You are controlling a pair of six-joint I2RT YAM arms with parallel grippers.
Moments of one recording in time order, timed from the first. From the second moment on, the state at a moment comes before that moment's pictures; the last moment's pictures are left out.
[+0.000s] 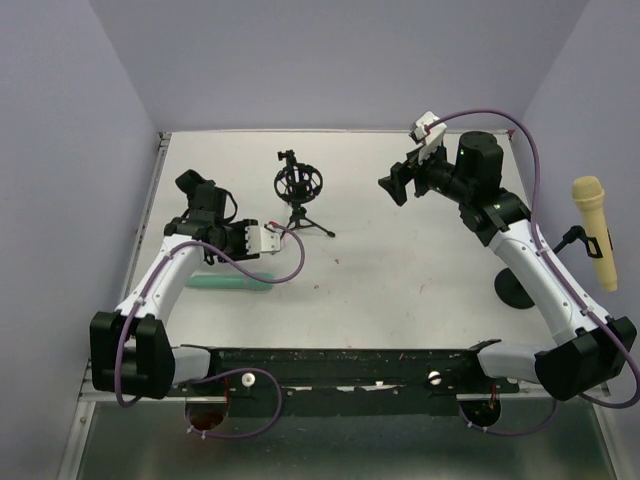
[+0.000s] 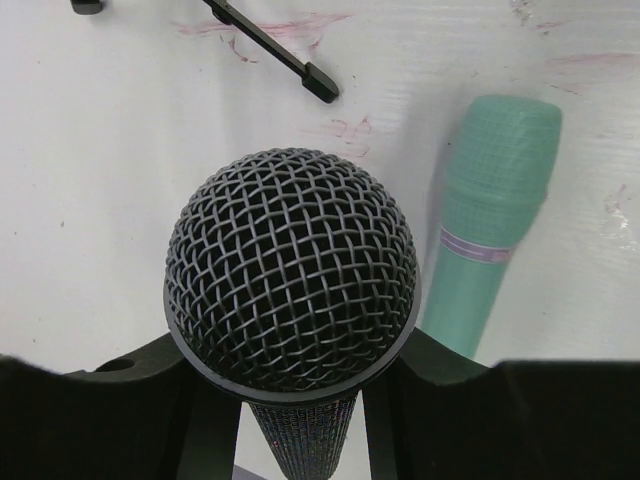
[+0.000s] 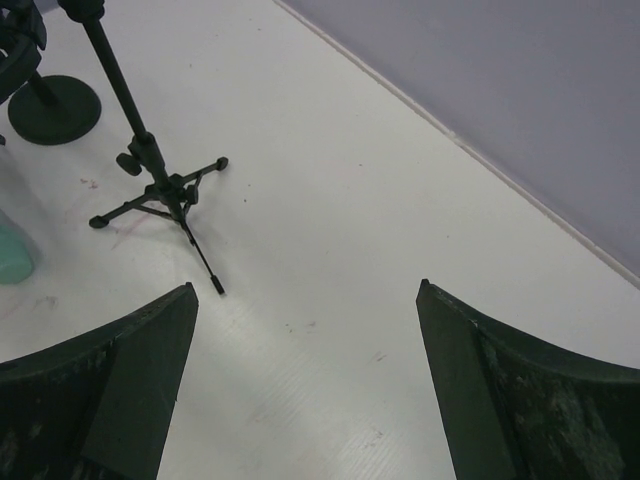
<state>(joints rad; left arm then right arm) -0.12 1.22 0.93 -0.78 0.41 1.34 0.36 1.27 1.26 -0.26 -0.36 -0.25</state>
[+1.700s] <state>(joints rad) -0.17 1.49 0.94 -0.90 0.30 1.30 0.34 1.21 1.18 -0.26 -0.40 -0.29</state>
